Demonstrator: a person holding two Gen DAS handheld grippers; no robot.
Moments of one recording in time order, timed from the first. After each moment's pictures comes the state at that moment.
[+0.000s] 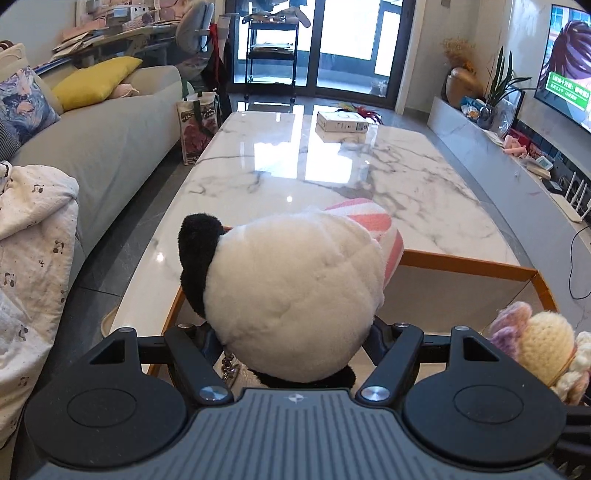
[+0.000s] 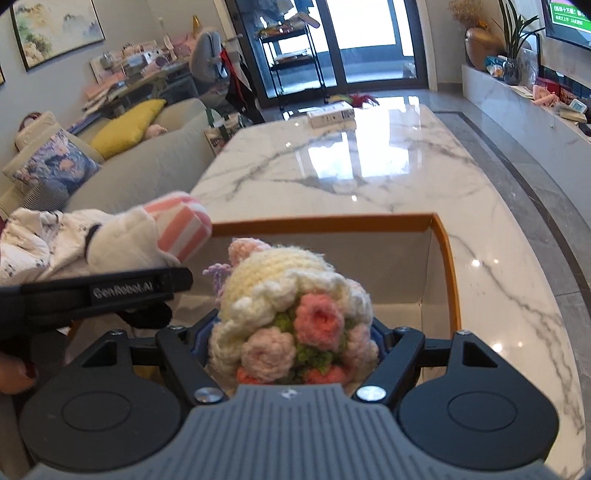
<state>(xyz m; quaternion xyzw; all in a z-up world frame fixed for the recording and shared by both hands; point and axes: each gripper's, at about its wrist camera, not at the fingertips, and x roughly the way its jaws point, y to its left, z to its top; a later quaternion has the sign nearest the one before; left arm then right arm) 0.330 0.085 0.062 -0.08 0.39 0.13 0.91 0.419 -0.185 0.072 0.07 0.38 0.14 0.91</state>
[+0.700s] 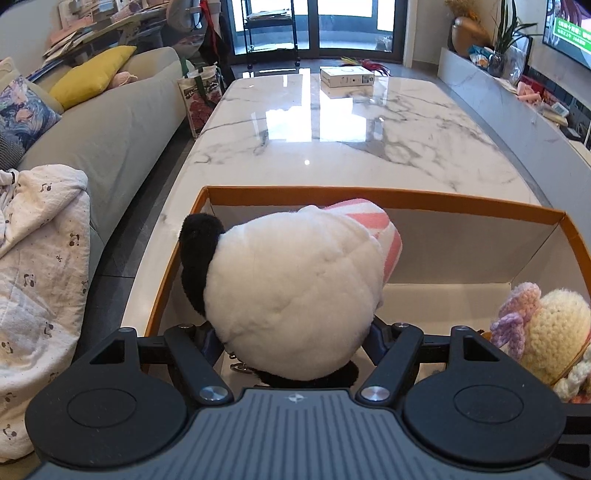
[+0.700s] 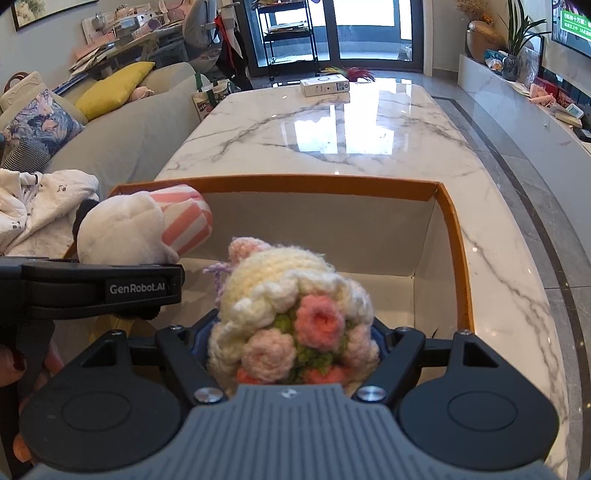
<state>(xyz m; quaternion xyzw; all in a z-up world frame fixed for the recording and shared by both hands) 0.342 0.073 0.047 -0.03 0.46 0.14 0.88 0.415 -0.172 0.062 0.03 0.42 0.12 0.90</state>
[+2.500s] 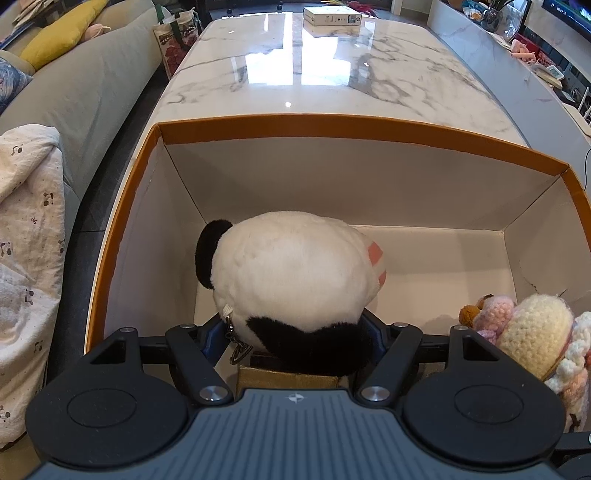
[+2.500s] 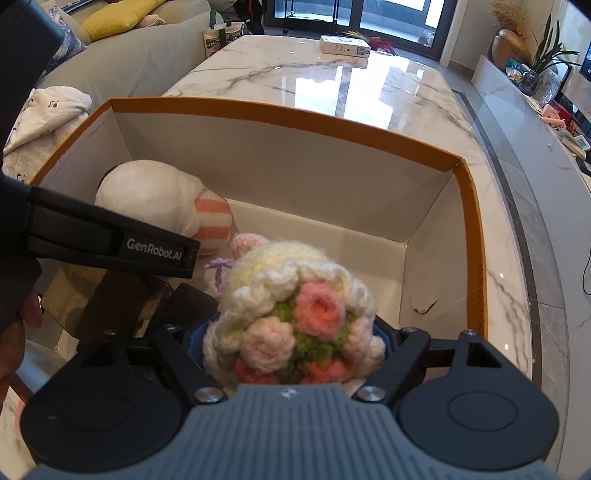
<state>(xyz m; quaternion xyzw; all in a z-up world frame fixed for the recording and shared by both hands) 0.352 0.075 0.026 -0.05 0.54 0.11 0.83 0.406 -0.151 0.052 -0.09 0.48 0.12 0.86</state>
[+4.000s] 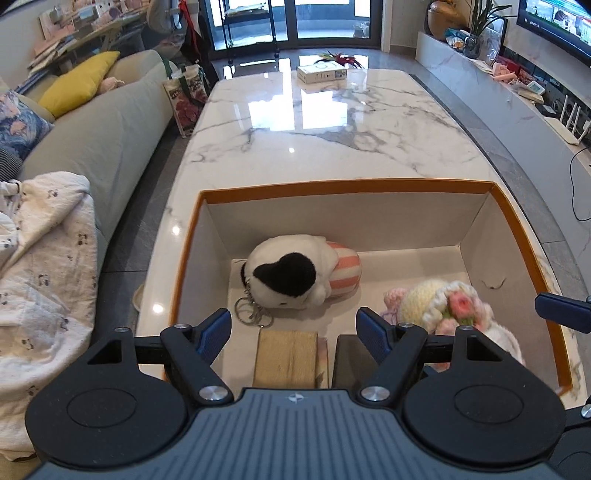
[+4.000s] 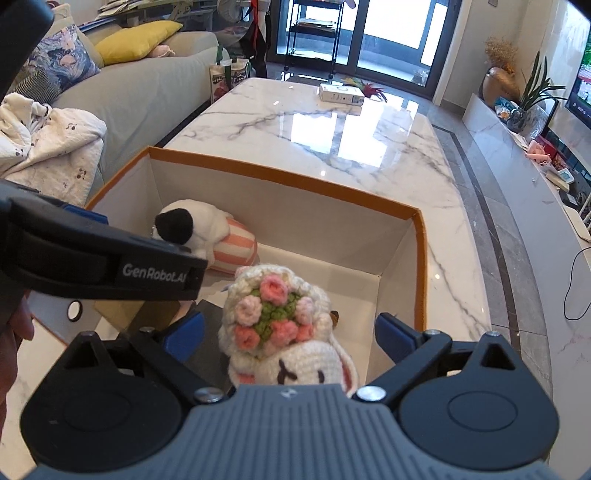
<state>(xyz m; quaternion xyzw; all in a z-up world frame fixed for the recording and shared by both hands) 0.297 0.049 0.096 -0.01 0.48 0.12 0.87 0.356 -0.152 0.107 -0.10 0.42 0.12 0.89</state>
